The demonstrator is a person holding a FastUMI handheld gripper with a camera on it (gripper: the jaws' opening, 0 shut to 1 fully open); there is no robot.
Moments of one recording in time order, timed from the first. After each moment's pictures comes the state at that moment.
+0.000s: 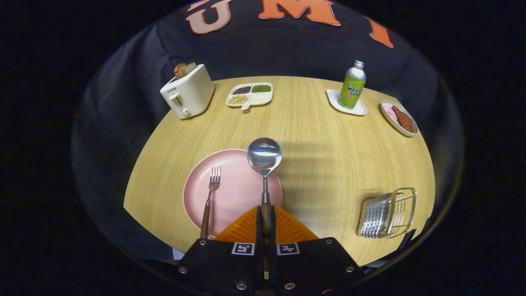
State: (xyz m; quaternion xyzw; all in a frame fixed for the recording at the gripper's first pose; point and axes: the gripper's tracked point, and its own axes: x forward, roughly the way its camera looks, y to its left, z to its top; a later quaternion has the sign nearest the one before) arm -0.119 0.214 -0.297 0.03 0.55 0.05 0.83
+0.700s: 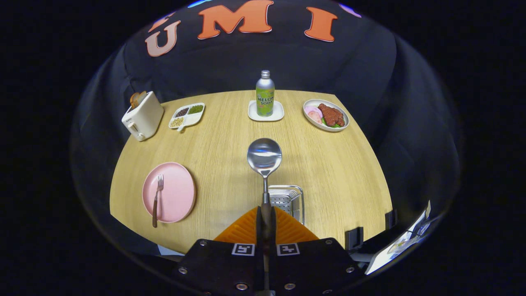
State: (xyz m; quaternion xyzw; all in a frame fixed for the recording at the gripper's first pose) arm -0.159 0.036 -0.252 0.01 0.57 -0.06 0.82
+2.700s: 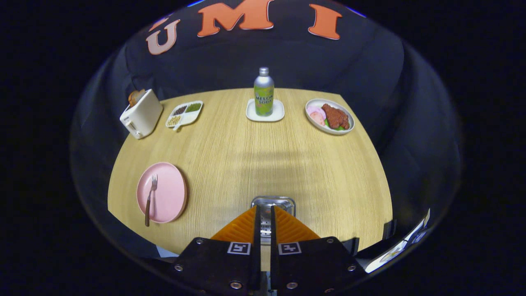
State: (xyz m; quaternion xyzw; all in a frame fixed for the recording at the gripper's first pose) arm -0.108 0.033 -0.247 0.02 0.51 -0.04 0.86
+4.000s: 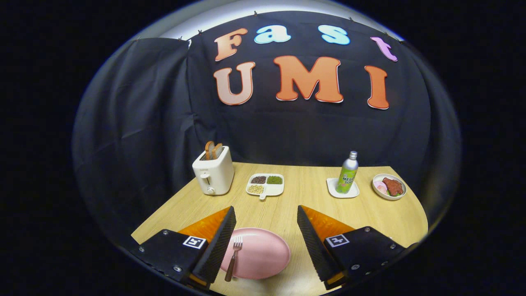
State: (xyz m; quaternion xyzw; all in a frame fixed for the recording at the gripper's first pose) arm -0.055 0.285 -0.189 0.03 0.30 0.09 0.95
